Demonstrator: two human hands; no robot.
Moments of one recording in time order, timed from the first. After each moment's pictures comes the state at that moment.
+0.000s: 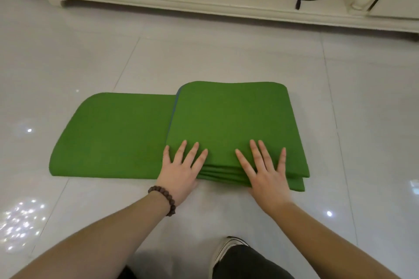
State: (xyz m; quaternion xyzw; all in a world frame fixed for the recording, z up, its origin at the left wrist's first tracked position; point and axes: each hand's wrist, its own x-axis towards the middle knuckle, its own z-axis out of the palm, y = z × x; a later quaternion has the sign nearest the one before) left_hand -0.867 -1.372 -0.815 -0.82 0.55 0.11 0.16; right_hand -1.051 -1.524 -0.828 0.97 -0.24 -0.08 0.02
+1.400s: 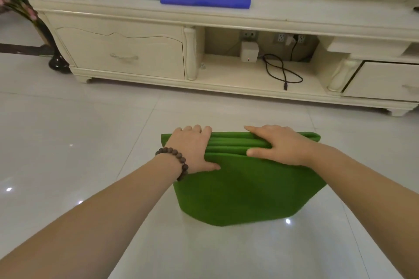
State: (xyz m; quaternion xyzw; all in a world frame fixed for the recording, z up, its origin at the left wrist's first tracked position) left_hand -0.731 -1.476 -0.633 -0.82 0.57 0.02 0.03; right_hand -0.910 -1.654 -0.610 0.97 -0.18 -0.11 -0.11
